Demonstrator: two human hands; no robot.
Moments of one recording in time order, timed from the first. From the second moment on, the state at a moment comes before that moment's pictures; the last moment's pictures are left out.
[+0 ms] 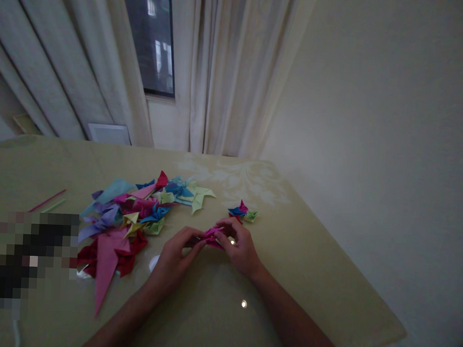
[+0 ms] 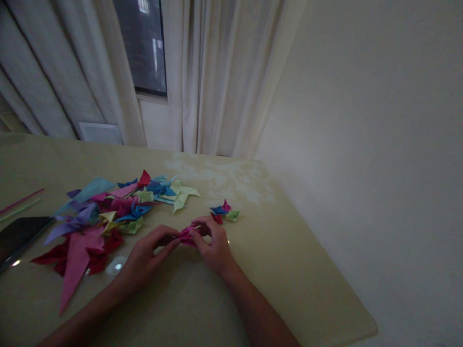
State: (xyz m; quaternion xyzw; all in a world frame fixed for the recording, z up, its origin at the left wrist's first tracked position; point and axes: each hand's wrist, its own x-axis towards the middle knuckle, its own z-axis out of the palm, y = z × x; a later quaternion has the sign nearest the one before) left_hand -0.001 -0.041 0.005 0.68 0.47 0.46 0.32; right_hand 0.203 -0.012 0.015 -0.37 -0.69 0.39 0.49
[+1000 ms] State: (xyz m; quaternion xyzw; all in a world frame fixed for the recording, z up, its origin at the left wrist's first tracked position) left_hand 0.002 -0.039 0.001 0.60 0.44 0.49 0.46; right_hand 0.207 -0.016 0.015 -0.28 -0.70 0.45 0.48
